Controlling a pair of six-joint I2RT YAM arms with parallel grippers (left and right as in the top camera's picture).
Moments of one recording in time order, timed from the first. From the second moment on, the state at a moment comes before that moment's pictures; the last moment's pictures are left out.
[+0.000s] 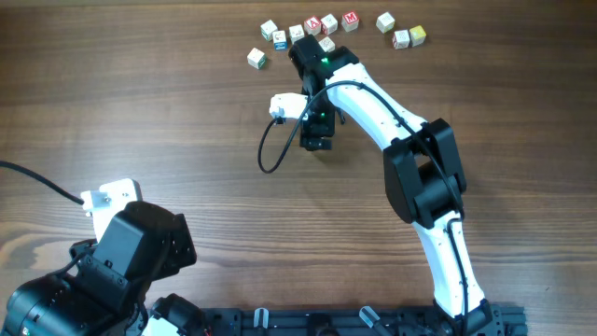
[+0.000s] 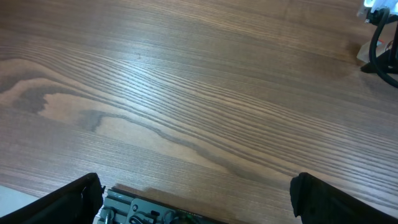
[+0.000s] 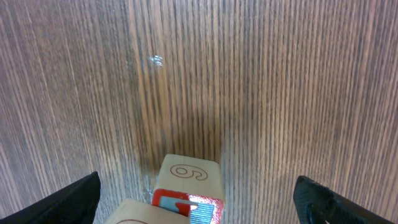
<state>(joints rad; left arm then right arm) -0.54 0.83 1.35 -1.68 -0.44 -0.73 0.52 2.40 2.01 -1.09 -0.11 -1.02</state>
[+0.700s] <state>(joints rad) -0.54 0.83 1.35 -1.68 -0.44 -0.73 0.52 2.38 2.01 -1.09 -0.07 -1.03</state>
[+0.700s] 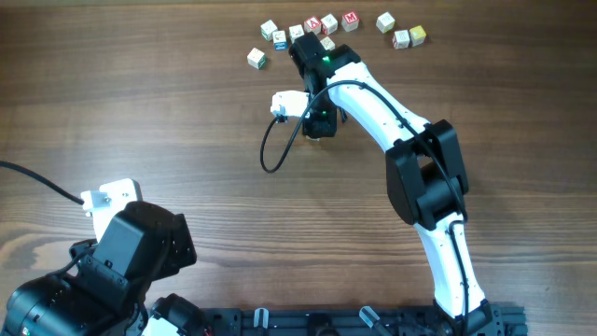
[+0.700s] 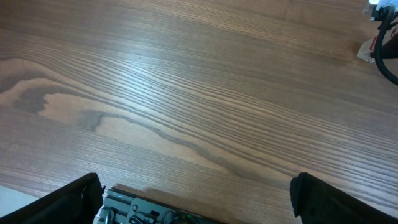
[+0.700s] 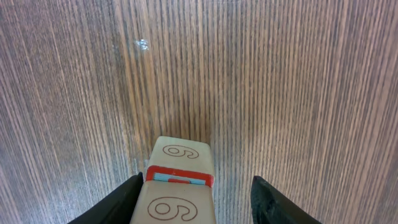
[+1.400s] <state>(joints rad) -0.54 0.83 1.35 -1.68 -0.44 -0.73 0.52 2.38 2.01 -1.09 -0.08 -1.05</state>
